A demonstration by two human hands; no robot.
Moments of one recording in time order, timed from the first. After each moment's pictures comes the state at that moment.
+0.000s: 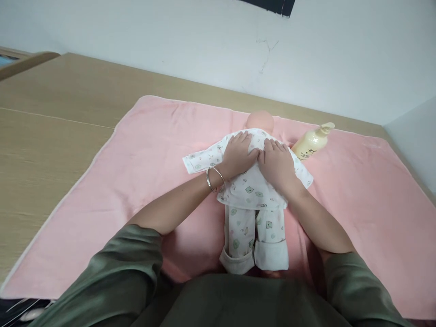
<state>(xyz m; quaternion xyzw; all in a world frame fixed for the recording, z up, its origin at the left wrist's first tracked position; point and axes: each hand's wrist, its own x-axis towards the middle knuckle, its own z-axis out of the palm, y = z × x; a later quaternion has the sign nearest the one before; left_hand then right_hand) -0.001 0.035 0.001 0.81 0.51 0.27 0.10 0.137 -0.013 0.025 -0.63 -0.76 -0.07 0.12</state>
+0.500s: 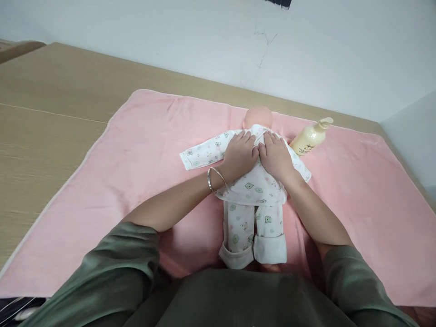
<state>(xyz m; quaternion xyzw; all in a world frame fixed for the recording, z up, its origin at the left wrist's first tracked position) 0.006 0.015 0.010 0.84 0.48 0.26 0.05 0.146 0.001 0.027 -0.63 -0.76 0.00 0.12</state>
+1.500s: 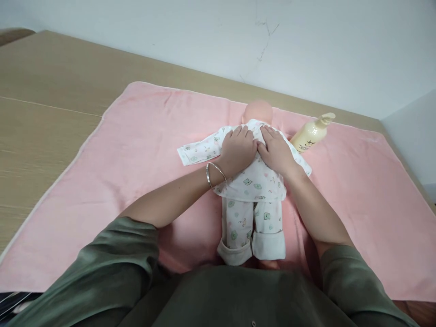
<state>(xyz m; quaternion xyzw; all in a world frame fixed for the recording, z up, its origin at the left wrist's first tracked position) 0.006 0.014 0.011 0.83 0.49 0.25 -0.03 0.158 0.009 0.027 -0.58 -0.81 0.03 0.13</state>
